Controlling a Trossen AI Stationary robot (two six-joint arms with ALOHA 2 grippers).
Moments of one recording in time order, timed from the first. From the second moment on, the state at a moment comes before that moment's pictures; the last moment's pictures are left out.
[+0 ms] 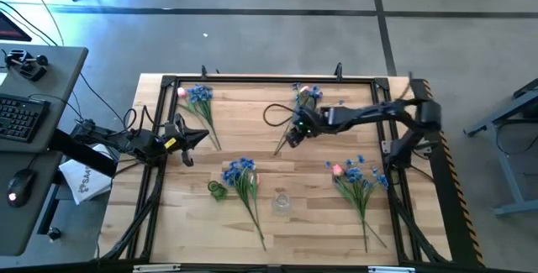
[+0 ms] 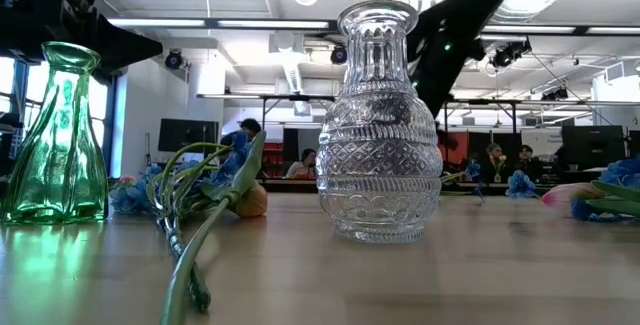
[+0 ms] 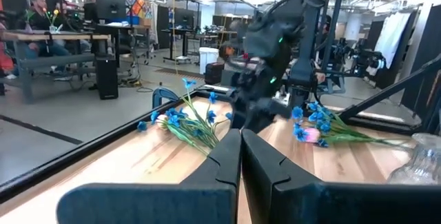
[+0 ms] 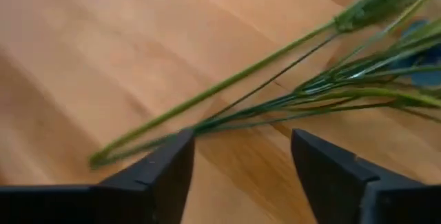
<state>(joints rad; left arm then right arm) -0.27 0.02 0.01 0.07 -0.62 -0.05 -0.22 1.73 0.99 -0.32 0.15 0.70</state>
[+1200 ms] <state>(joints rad) -0.27 0.11 0.01 0.07 -0.62 -0.15 -0.29 1.72 1.09 -0.87 0.20 0.71</state>
